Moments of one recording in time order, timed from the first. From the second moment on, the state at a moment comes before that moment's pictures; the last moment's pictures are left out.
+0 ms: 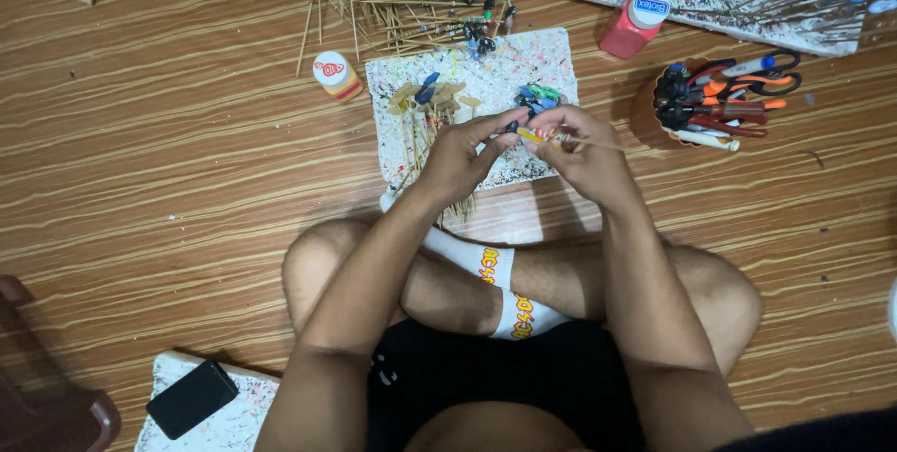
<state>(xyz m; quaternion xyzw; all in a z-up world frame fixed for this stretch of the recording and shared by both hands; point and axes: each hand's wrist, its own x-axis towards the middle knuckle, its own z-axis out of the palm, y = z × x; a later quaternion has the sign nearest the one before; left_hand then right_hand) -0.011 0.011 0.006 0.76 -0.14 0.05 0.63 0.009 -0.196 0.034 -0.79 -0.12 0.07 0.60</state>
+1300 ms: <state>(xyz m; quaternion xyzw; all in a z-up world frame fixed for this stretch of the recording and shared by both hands) 0.005 0.030 -0.002 0.79 -0.28 0.07 0.54 0.018 -0.209 0.009 -0.78 -0.24 0.11 0.56</state>
